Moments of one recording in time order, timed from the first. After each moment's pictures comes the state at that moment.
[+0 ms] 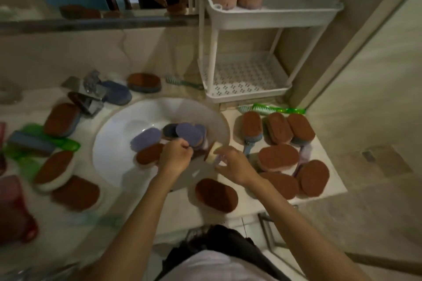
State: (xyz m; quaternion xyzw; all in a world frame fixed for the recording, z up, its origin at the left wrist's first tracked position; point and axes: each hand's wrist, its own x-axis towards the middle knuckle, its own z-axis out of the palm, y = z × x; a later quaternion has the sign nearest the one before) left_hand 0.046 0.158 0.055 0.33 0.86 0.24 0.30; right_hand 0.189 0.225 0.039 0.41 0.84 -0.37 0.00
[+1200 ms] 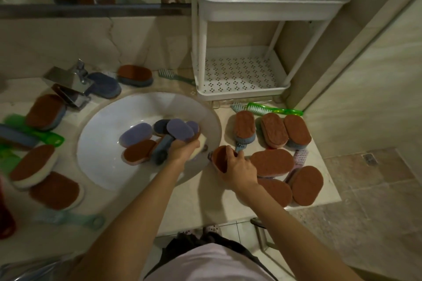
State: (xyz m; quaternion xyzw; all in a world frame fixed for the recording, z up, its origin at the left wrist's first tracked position) left_hand 0.061 0.222 -0.013 0.07 0.79 0.41 0.45; right_hand 0.214 0.253 0.007 0.49 0.84 -0.19 0.16
